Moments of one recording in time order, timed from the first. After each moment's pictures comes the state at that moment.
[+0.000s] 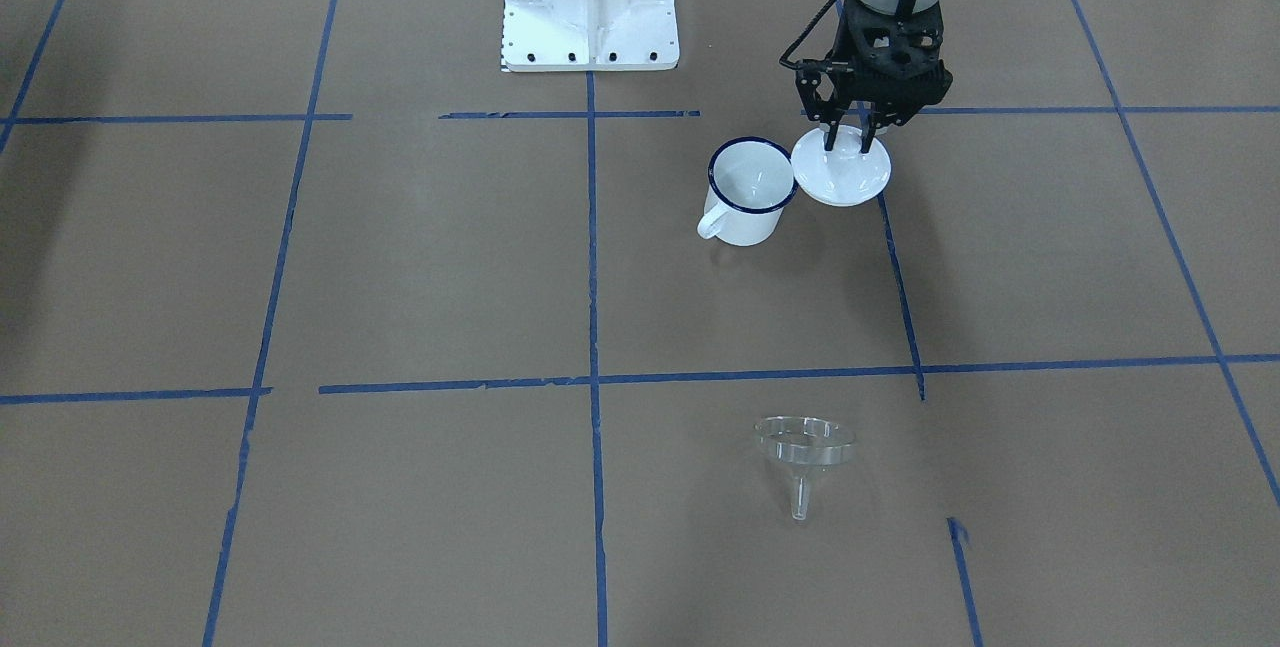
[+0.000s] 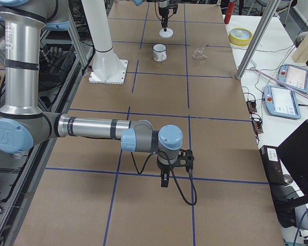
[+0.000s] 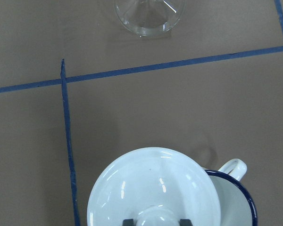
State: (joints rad) left arm -0.68 -1.92 -2.17 -1.34 -1.88 -0.90; right arm 1.57 -1.68 1.66 -1.57 2.29 0.01
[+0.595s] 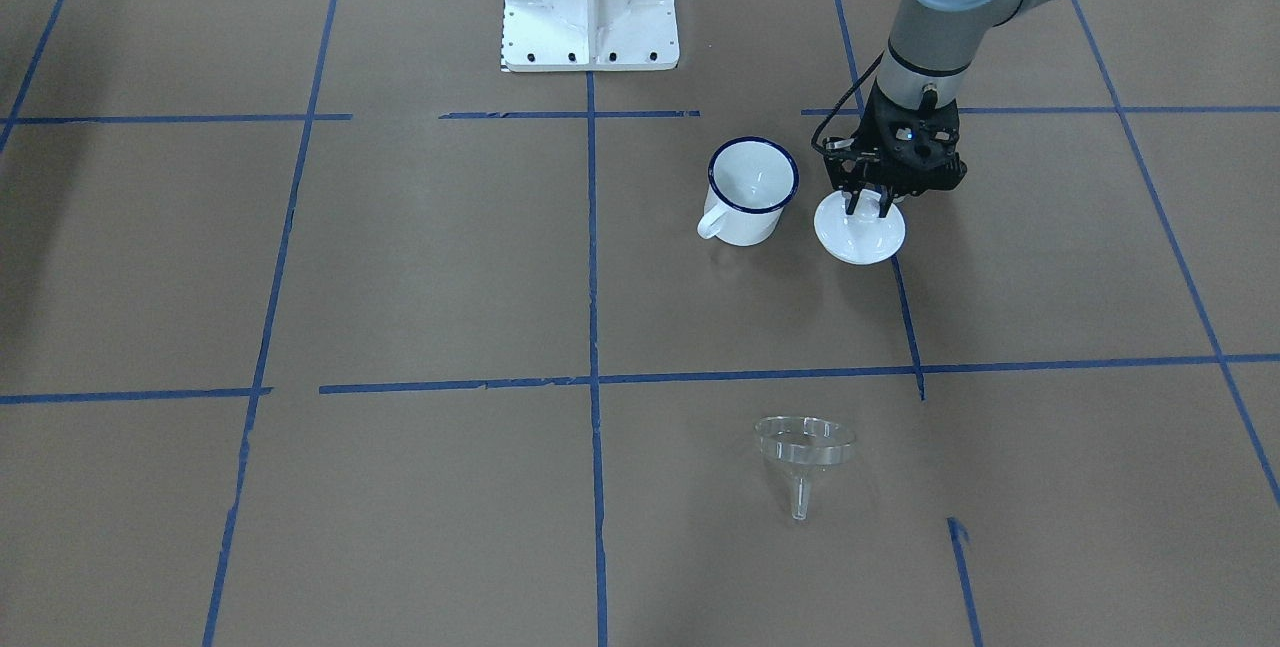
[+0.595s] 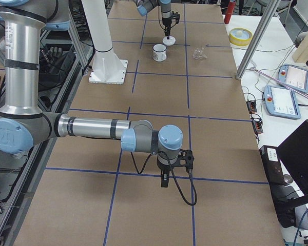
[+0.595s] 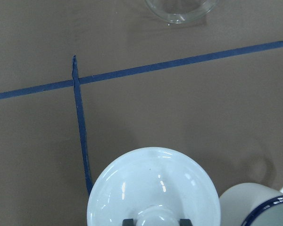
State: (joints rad) left arm -0.68 -1.84 -1.96 -1.64 -1.88 -0.91; right arm 1.57 -1.68 1.66 -1.57 2.29 0.01
